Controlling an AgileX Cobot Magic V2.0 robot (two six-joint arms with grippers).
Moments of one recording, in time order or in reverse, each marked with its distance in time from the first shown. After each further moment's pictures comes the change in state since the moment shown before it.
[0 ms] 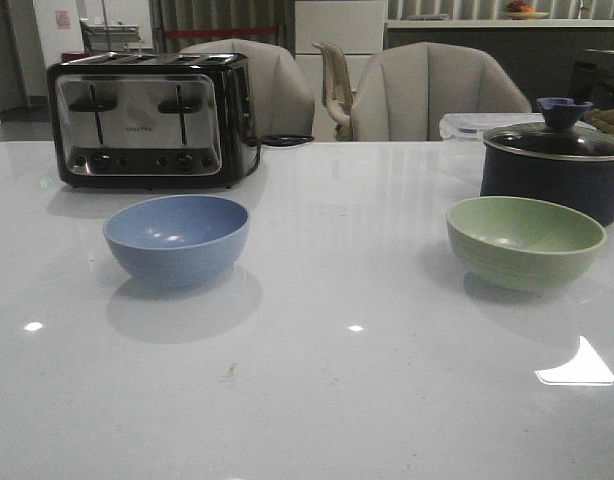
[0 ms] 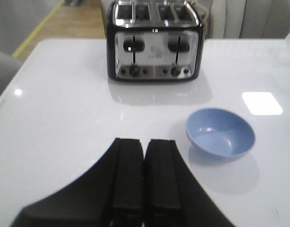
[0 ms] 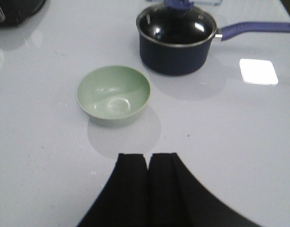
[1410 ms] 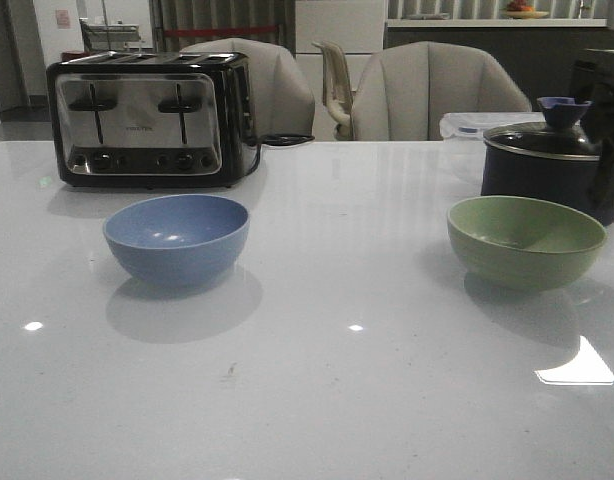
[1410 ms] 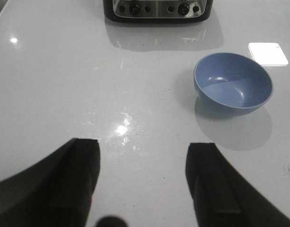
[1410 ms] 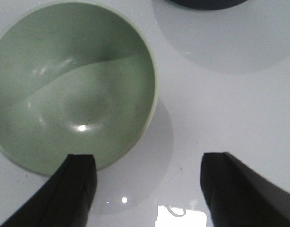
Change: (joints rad) left arm 0.000 0.079 0.060 0.000 0.013 0.000; right arm 0.000 1.060 -0.340 -0.014 -0.244 0.000
